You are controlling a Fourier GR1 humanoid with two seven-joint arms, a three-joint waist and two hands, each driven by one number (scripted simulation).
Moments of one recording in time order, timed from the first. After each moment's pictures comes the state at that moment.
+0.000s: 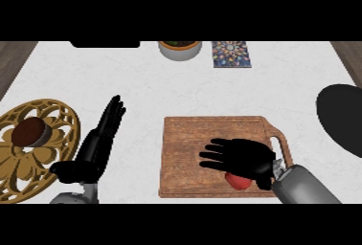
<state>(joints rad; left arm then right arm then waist) -0.04 0.12 -0.21 -1.58 0.08 0.11 -0.09 -0.32 -0.39 0.58 -1.45 1.20 0.41 -0.59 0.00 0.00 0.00</state>
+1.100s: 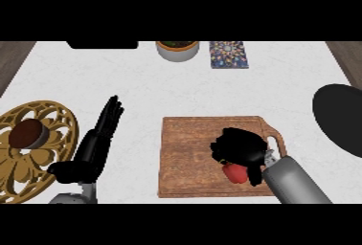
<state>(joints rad) -0.03 0.10 -0.17 -1.58 0.05 0.07 -0.10 -0.35 -0.26 0.46 -1.28 1.37 0.19 -0.69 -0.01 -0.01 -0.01</state>
